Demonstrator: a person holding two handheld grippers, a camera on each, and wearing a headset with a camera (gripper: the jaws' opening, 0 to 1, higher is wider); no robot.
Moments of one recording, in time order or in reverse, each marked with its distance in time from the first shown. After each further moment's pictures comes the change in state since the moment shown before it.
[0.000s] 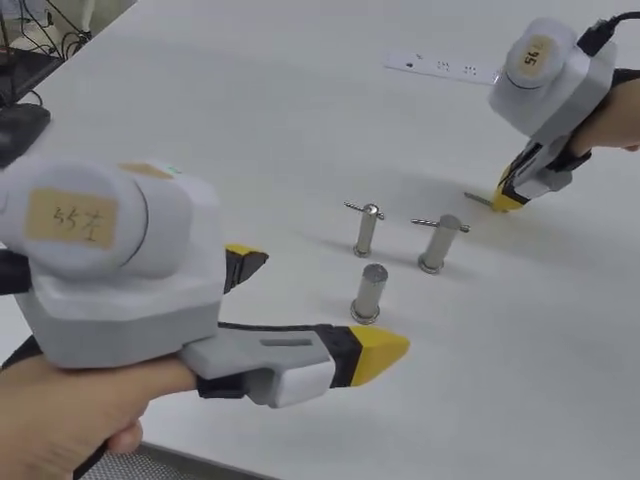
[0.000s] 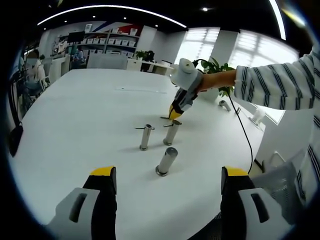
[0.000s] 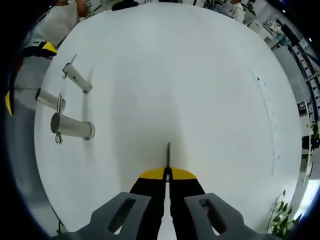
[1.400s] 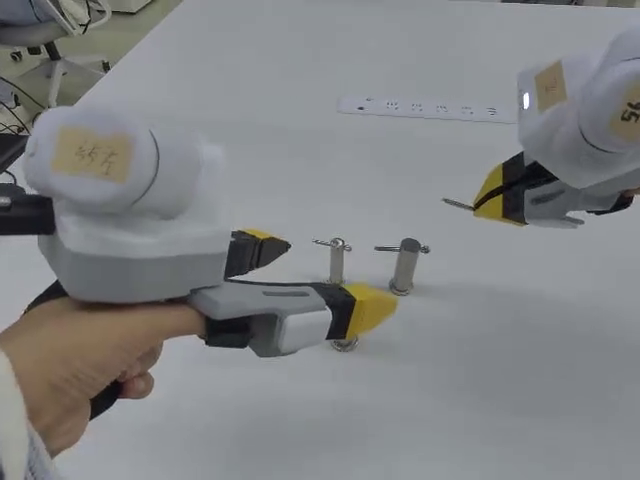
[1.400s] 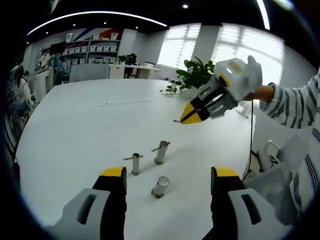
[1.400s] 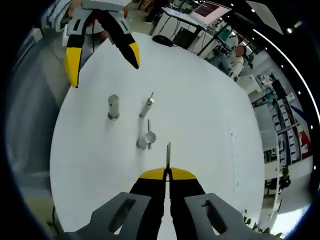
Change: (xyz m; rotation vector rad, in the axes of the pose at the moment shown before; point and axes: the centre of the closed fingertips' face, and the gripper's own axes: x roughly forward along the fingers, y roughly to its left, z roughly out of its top) left arm 0.017 -0.017 0.050 0.140 0.012 -0.105; right arm -0.115 0.090 0.028 -0.295 -0.295 -0.260
